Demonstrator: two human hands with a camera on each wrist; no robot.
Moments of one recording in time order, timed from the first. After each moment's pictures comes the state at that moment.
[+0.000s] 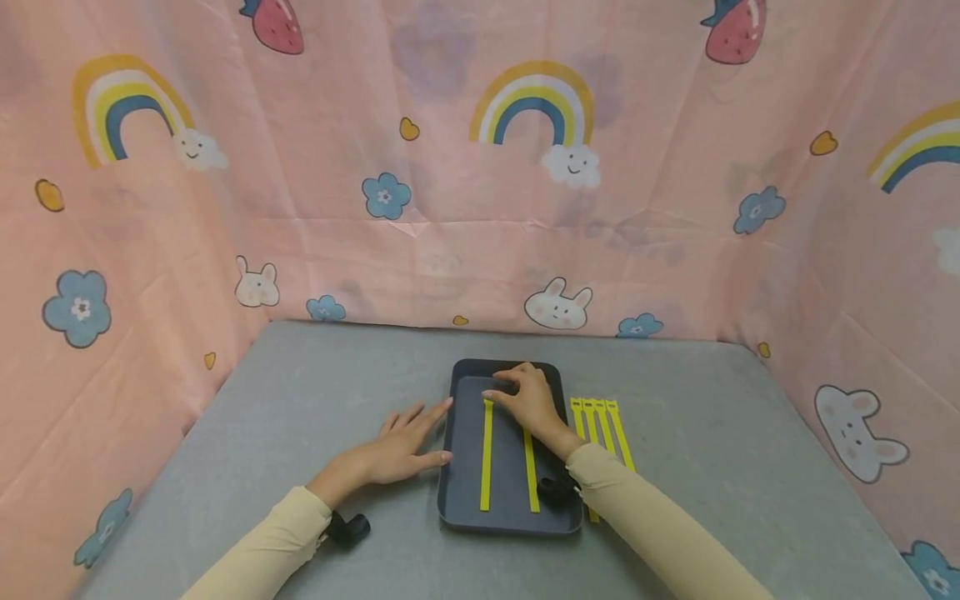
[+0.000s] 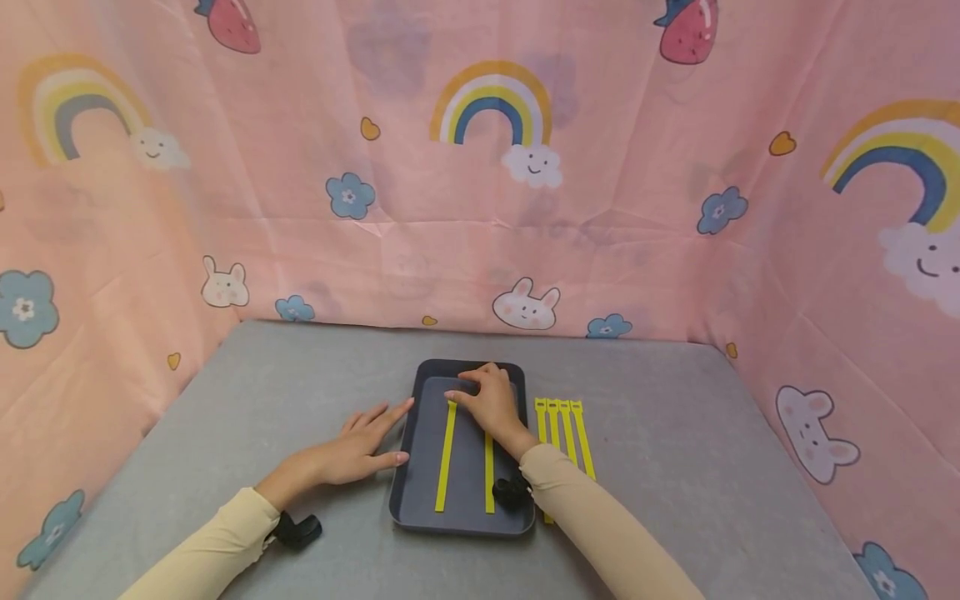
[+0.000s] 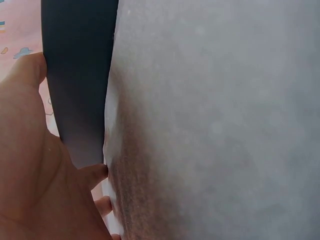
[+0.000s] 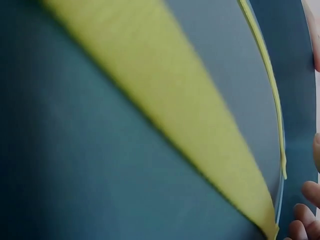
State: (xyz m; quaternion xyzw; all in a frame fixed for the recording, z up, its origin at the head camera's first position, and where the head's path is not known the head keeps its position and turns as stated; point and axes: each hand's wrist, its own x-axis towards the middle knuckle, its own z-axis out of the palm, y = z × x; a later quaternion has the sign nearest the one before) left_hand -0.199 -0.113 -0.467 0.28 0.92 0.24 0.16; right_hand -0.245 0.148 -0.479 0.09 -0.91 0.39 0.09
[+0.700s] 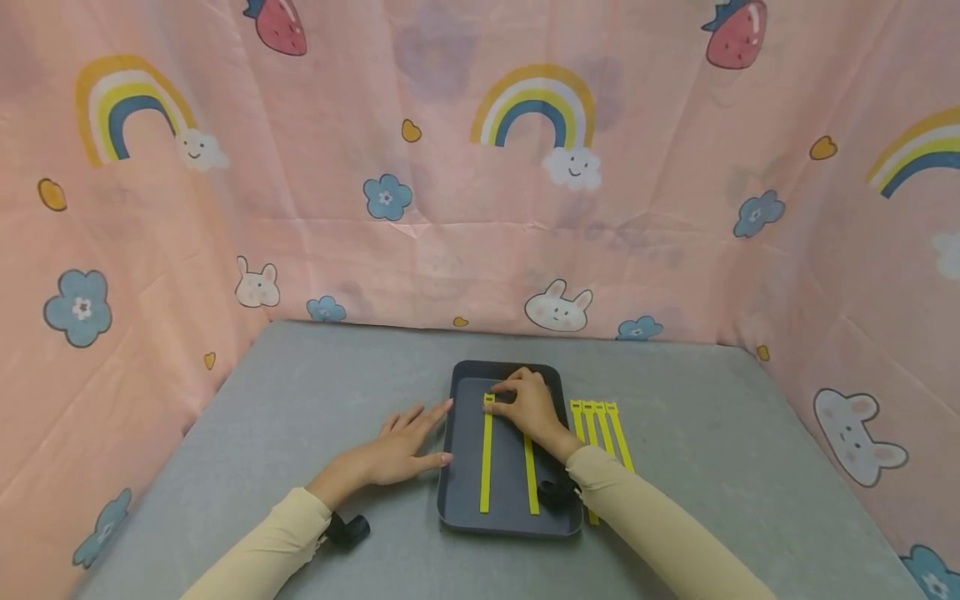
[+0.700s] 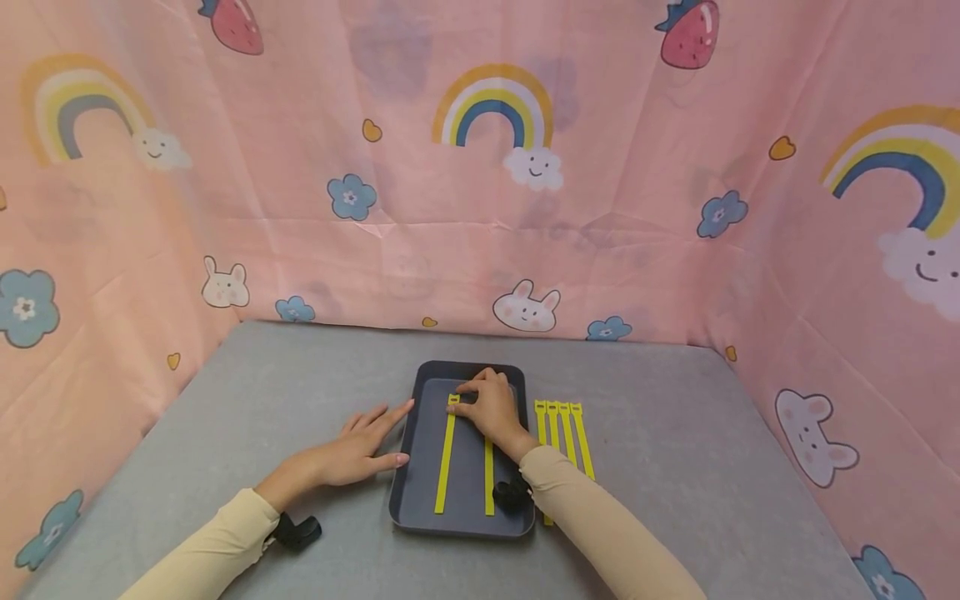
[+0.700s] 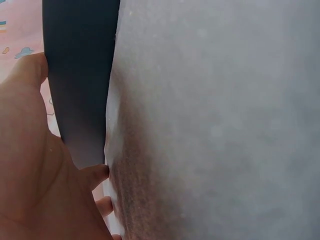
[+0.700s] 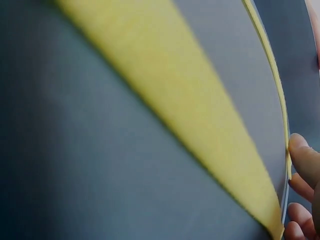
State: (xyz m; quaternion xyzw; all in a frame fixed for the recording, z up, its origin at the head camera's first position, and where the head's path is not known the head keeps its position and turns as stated) left_hand -0.200 -0.113 -0.467 0.28 0.92 0.24 0.16; right_hand -0.244 0.149 -0.483 0.10 -0.93 0.33 0.08
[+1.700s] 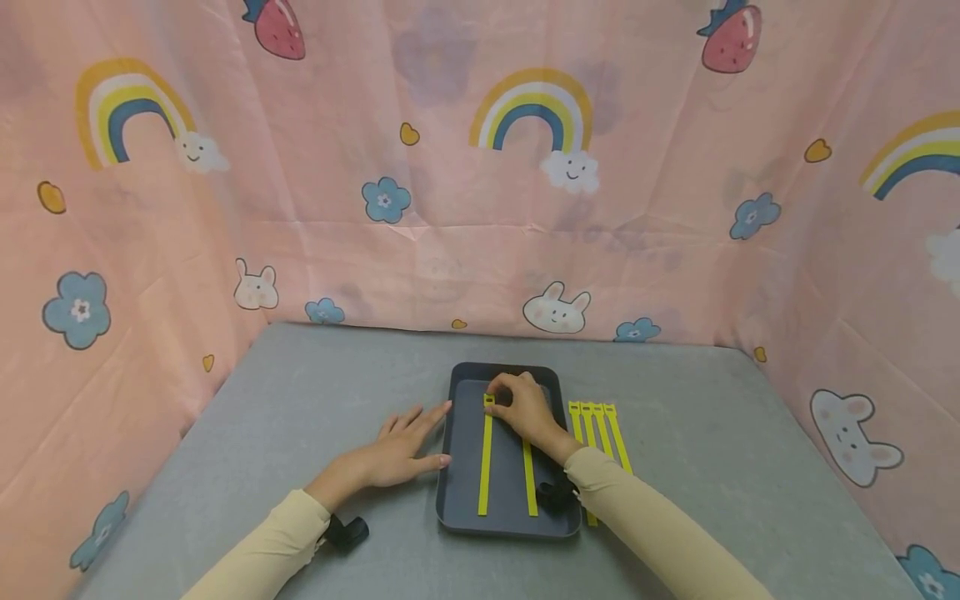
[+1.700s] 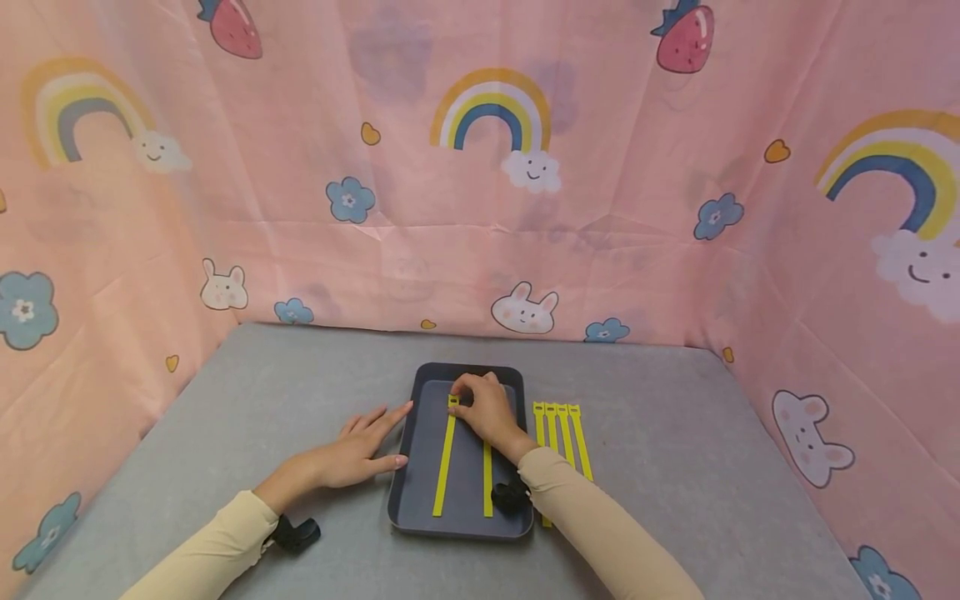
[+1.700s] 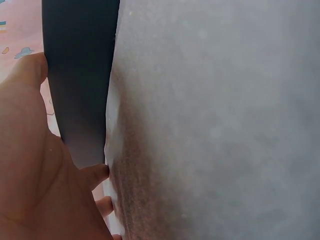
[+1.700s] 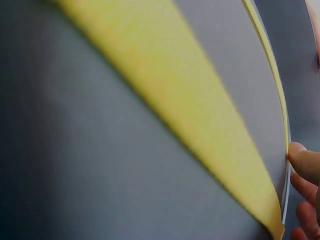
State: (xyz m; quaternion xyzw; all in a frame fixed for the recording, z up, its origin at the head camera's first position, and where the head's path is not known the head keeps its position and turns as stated) left_hand -0.199 -0.113 -0.469 0.28 0.92 0.24 0.16; right_hand -0.246 0.150 -0.484 0.16 -0.91 0.36 0.09
